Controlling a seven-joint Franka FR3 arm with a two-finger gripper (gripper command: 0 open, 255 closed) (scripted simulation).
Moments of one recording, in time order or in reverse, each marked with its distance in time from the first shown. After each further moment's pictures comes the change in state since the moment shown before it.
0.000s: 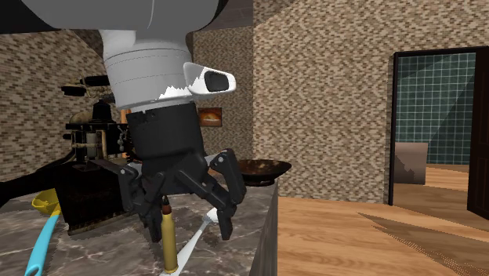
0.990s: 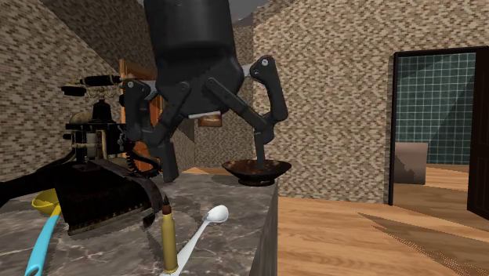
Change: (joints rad) arm 0.086 -0.260 -0.156 0.012 0.095 -0.267 -0.286
